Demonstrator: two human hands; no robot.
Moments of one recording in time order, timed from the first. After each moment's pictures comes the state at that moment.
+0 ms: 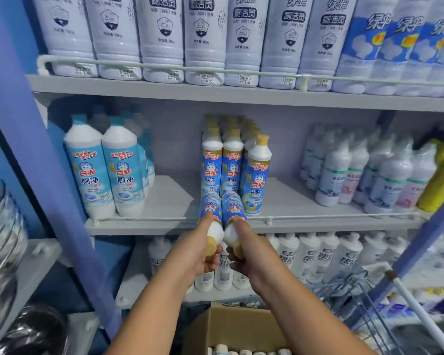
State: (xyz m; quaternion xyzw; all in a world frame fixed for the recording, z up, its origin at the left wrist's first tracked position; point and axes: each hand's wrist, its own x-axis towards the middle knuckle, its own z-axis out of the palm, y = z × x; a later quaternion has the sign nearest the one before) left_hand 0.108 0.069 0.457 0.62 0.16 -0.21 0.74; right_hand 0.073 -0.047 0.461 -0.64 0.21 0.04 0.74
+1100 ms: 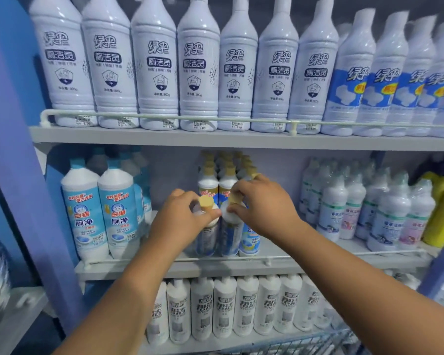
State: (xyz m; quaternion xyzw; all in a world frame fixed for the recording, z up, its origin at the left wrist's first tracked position) left_hand 0.177 0.089 0.548 0.91 -0.09 0.20 0.35; right_hand 0.159 -0.103 0.582 -0.95 -0.13 -0.29 0.07
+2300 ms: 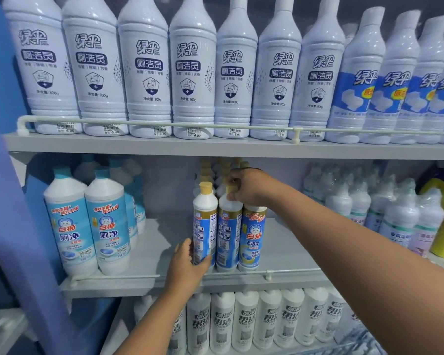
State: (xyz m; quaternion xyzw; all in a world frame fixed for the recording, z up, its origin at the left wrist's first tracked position) left_hand 0.236 0.070 0.405 0.83 -0.03 0.09 0.55; right_hand 0.243 -0.107 0.625 -0.99 -0.07 -0.07 0.11
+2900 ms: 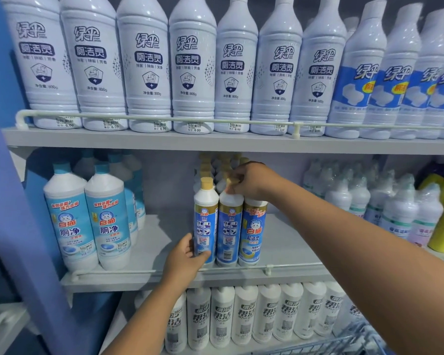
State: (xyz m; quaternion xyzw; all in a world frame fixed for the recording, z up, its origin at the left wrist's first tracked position) left_hand 0.237 0.074 0.408 0.78 -0.04 0.03 0.63; right_hand 0.239 -0.110 0.625 -0.98 -0.05 -0.08 0.15
